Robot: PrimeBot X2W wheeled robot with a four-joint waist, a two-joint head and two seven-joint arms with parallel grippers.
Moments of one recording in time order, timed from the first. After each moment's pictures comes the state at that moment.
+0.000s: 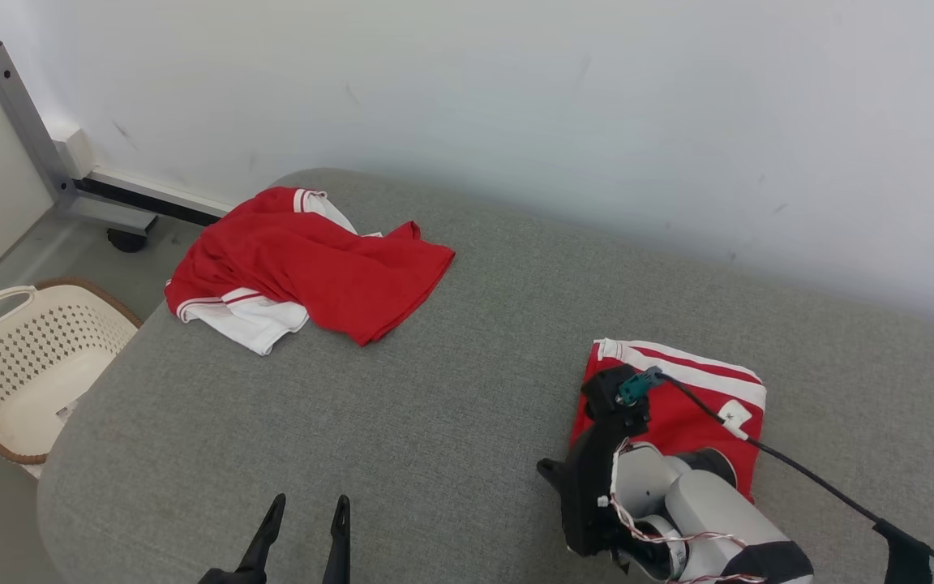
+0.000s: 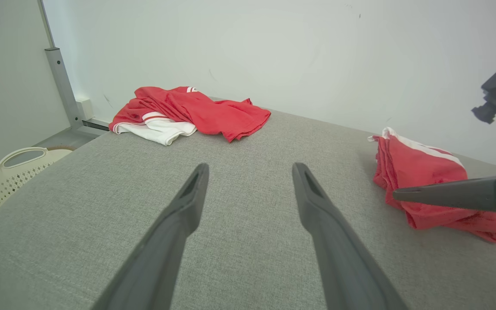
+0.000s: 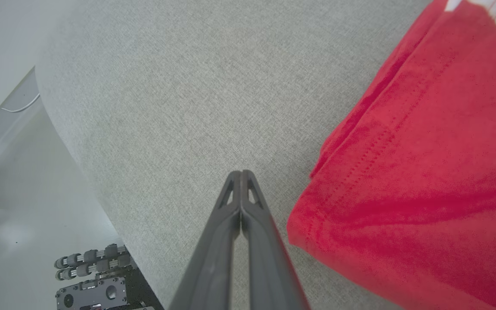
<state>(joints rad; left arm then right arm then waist) -0.01 0.27 -0.47 0.10 -0.47 0.20 -0.22 -0.51 -0.05 0.47 0.70 0.49 0.13 0.55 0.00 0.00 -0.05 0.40</state>
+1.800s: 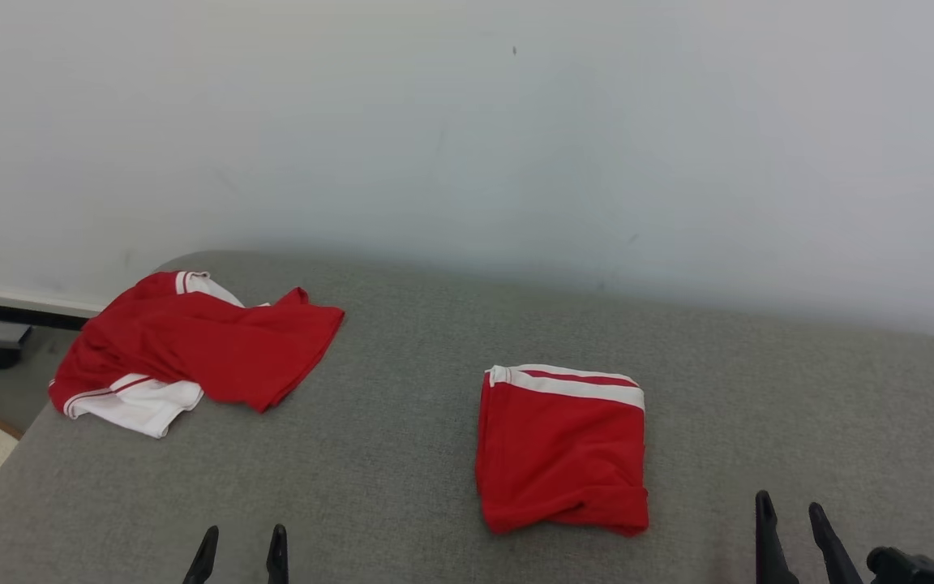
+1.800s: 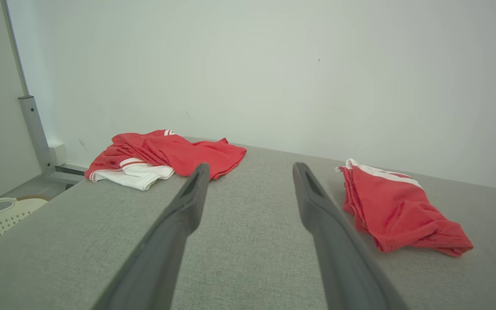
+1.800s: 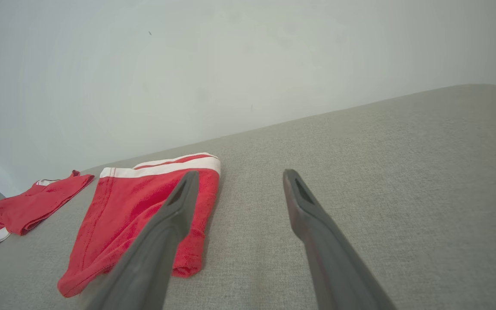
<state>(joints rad) 0.15 0.28 -0.32 -0.01 -0.41 0.16 -0.26 -0.03 -0.05 -0.06 0.44 0.36 0.13 -0.23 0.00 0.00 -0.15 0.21</state>
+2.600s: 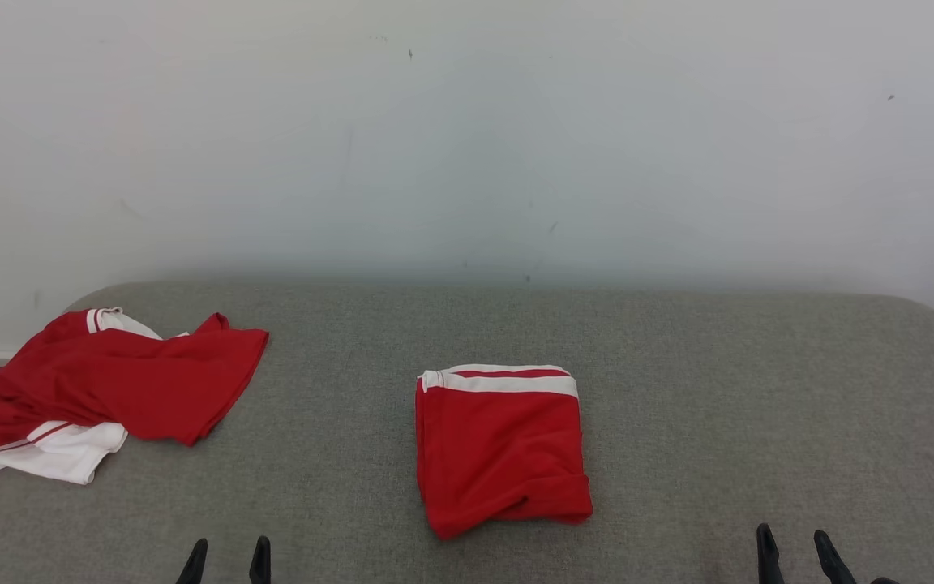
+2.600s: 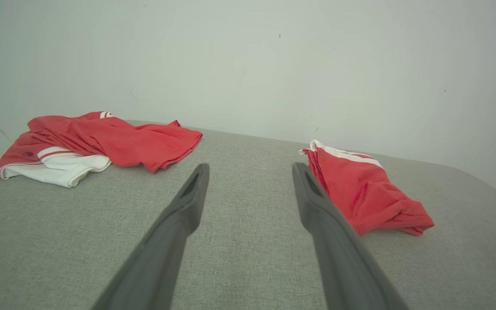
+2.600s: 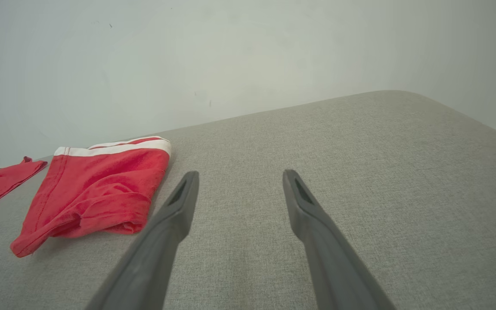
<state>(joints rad) 0.15 0.14 -0.09 0.15 -0.32 -0.12 -0.26 0.12 -0.05 -0.07 0.28 0.25 0.13 -0.19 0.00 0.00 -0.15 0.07</state>
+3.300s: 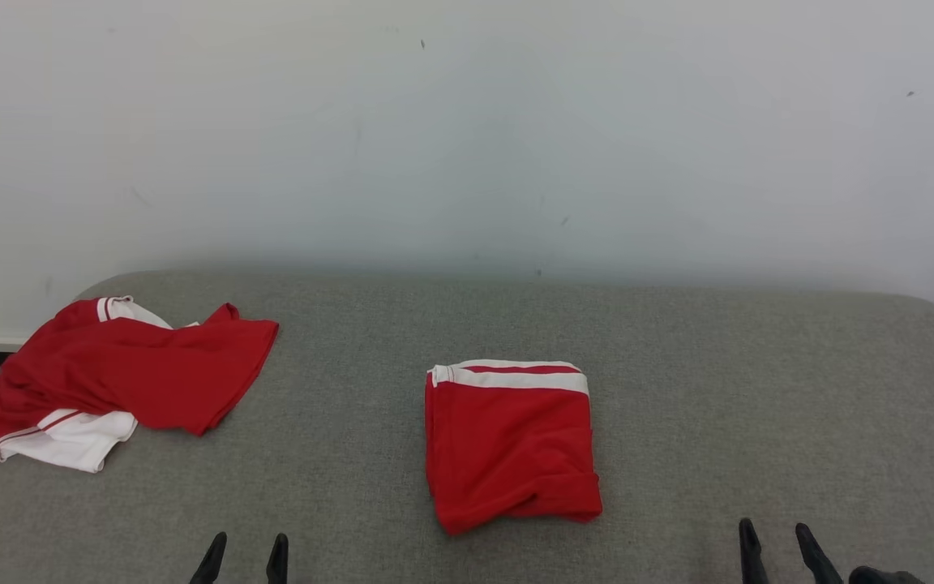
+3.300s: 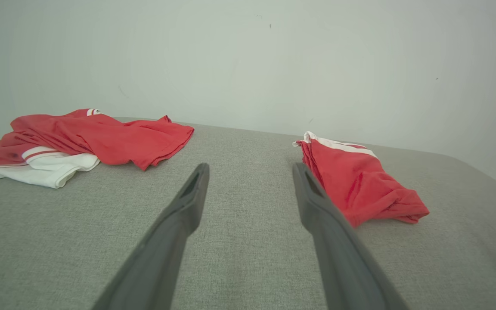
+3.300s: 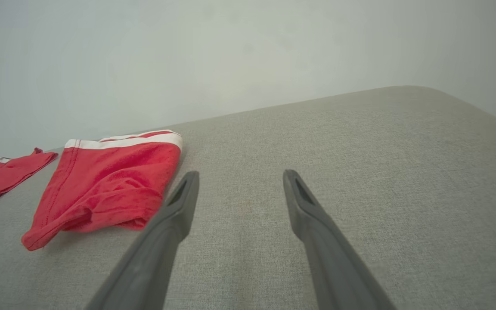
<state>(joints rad) 0.12 0.18 -0.15 0.18 -0.34 -0.13 -0.26 0.11 -0.05 -0.05 0.28 0.25 0.13 -0.17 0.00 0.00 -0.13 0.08</state>
